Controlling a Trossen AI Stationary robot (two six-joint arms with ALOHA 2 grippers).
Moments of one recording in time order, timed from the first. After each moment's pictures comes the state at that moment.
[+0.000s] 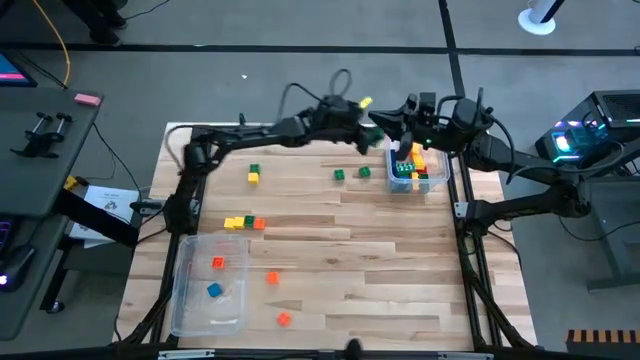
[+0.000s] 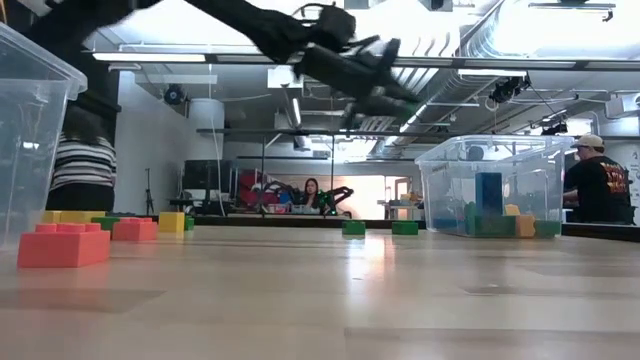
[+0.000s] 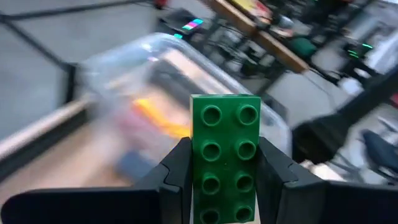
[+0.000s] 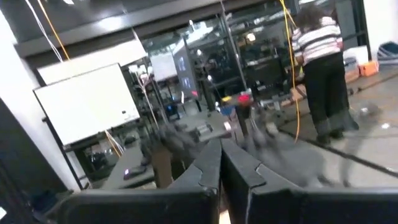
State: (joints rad) left arm 0.39 2.12 1.79 -0.03 0.18 -0.45; right arm -0.33 1.08 1.12 0.12 -0.07 0.32
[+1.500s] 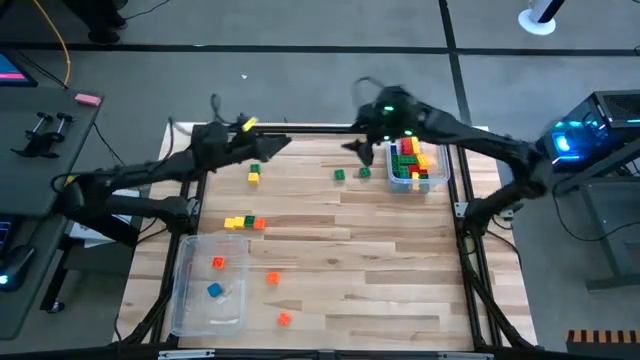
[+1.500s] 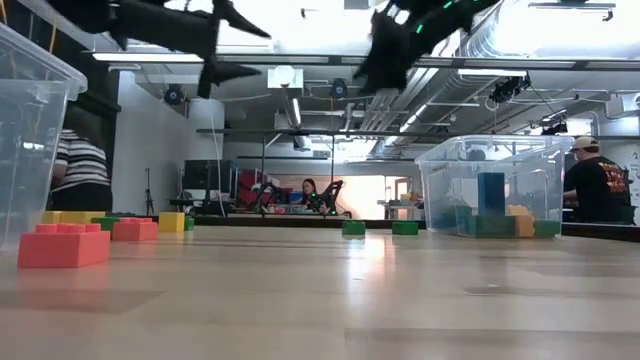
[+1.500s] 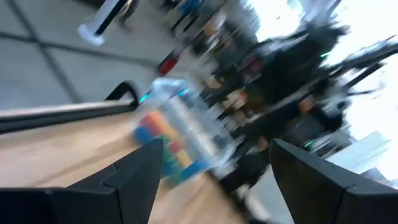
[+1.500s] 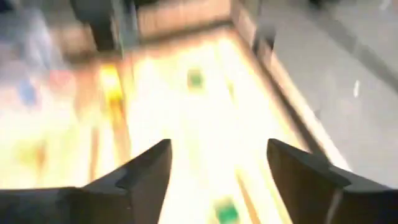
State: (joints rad) left arm 0.46 1.04 0.67 0.30 0.05 -0.78; right arm -0.51 1.49 1.33 -0.44 -0.29 -0.09
